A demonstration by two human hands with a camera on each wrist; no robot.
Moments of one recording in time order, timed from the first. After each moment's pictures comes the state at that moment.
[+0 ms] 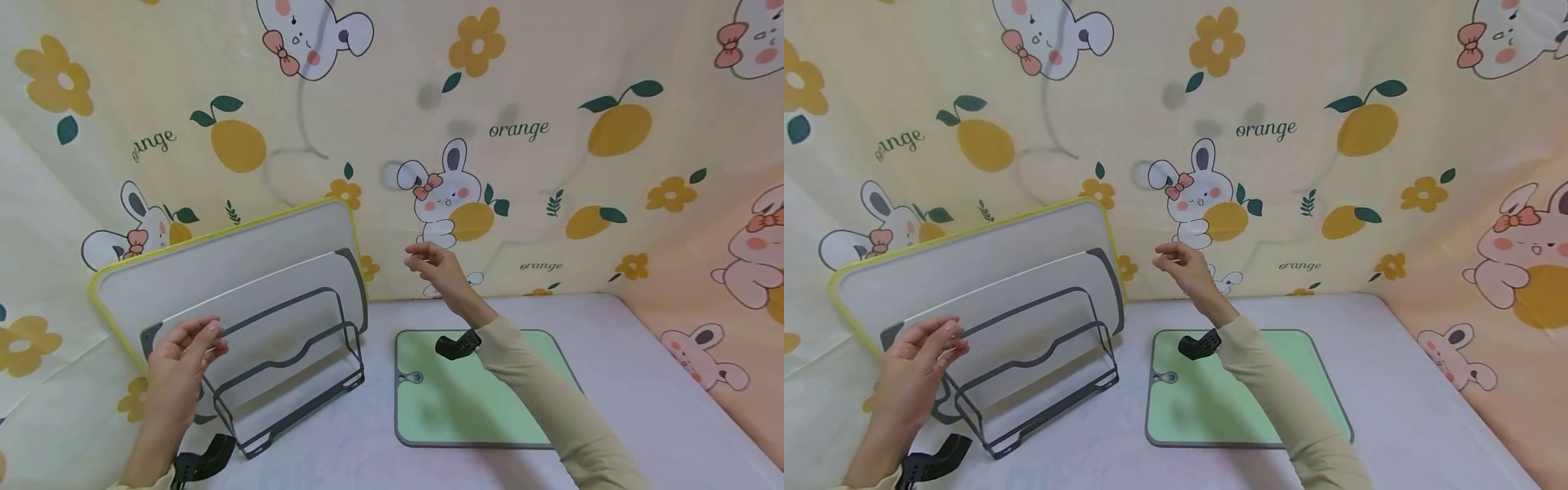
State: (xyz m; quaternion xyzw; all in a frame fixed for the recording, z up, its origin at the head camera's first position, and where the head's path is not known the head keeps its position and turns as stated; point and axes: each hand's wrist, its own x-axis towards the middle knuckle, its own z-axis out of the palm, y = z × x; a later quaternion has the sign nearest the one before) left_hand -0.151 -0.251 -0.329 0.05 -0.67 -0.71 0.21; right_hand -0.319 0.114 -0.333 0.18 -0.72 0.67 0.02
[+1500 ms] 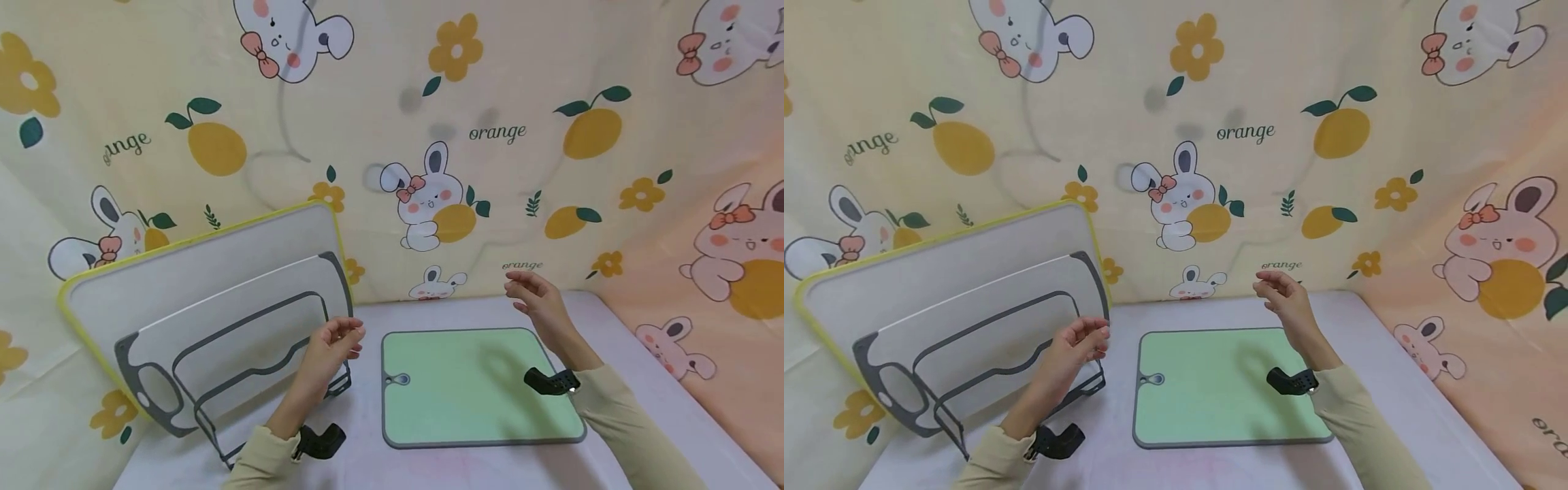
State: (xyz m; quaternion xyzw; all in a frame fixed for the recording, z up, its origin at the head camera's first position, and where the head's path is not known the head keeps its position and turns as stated) left_hand -0.208 -0.094 -0.373 -0.06 -0.73 -0.68 -0.01; right_hand -0.257 0.280 -0.366 0.08 -0.70 0.70 0.08
